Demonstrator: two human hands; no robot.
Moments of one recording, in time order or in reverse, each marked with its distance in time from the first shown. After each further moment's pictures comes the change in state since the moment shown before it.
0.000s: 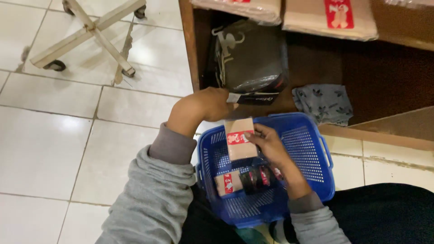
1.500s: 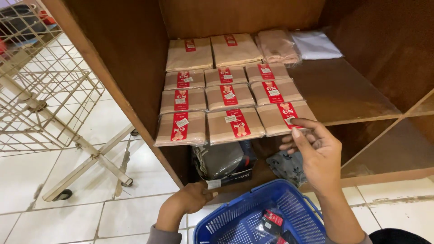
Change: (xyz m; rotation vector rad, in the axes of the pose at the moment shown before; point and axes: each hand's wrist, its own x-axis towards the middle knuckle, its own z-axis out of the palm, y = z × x) left_hand -0.007 0.004 -0.011 -0.111 -0.070 -0.129; right_hand -0.067 -0.226 -0.075 0.057 0.652 -0.744
